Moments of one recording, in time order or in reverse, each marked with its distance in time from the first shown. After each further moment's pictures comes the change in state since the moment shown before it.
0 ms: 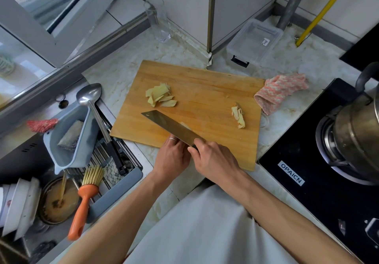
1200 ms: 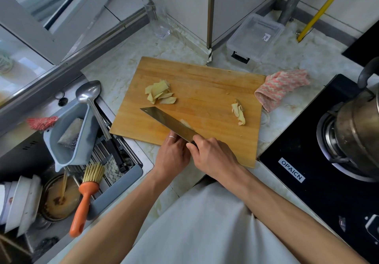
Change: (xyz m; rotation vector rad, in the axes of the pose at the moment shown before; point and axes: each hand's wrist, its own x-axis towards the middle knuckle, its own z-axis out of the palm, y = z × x) left_hand 0.000 0.001 0.004 -0.034 0.026 -0.010; right_hand 0.001 -0.005 -0.013 0.066 -0.055 0.049
